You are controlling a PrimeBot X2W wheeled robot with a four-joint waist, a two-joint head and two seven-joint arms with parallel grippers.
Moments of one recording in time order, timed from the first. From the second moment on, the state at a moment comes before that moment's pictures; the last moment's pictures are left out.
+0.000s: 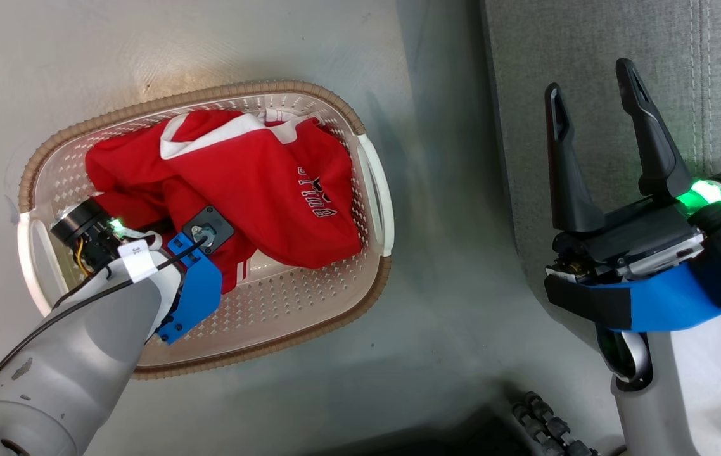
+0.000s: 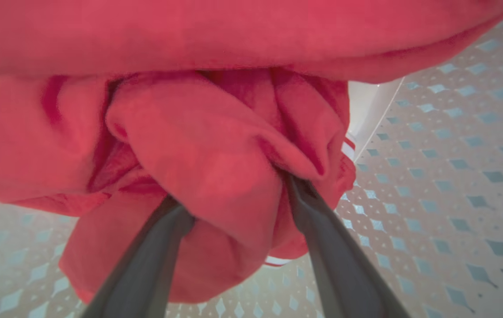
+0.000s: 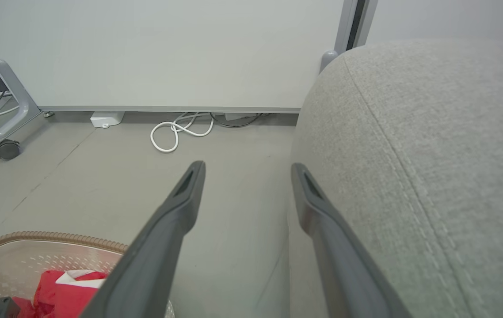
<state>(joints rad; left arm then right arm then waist) -0.96 0.30 -1.28 1.16 -0.45 -0.13 0.05 -0.42 -0.05 0.11 -0.09 0.08 0.13 -0.26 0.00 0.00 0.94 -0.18</state>
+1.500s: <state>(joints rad) -0.81 0.22 -1.10 0.92 -0.62 -0.08 -0.26 -0.24 -0.05 0.09 0.05 0.05 0.13 -0.26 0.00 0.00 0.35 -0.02</state>
